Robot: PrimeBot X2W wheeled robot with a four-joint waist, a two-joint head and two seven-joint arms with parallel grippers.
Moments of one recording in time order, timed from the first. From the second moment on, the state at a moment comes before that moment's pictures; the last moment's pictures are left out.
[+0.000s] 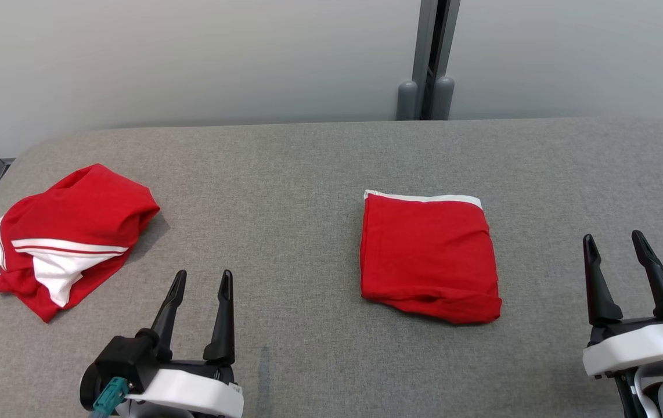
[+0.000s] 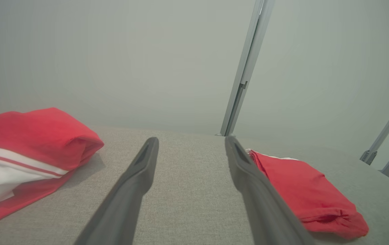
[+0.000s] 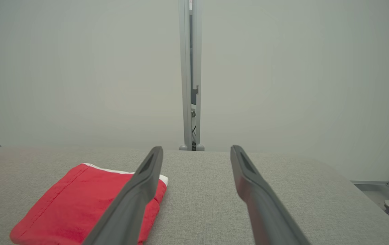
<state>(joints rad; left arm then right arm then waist) -0.02 0.05 -0.19 0.15 -0.32 0.03 -0.26 -0.14 -0.13 -0.05 0.26 0.15 0.13 -0.26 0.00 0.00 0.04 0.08</state>
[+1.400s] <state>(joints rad) -0.08 0.05 -0.24 0.16 -0.33 0.02 -0.26 -0.29 -0.19 0.09 0.46 0.55 0.13 -0.10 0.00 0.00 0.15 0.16</state>
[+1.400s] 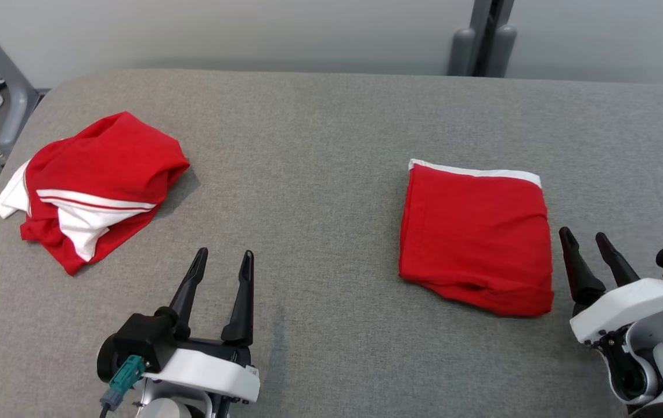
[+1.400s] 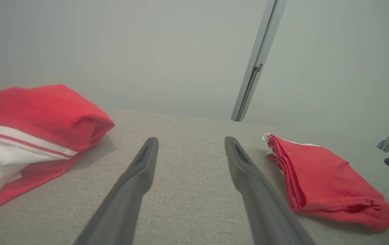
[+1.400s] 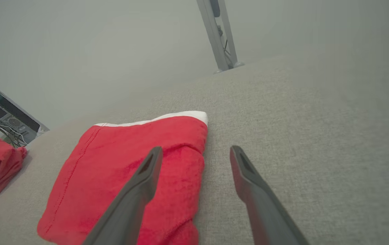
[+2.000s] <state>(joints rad) -0.13 0.05 -0.29 0.17 -0.34 0.02 -0.26 -0.43 -0.29 0.21 0.60 0.95 0.13 0.15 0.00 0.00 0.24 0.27</state>
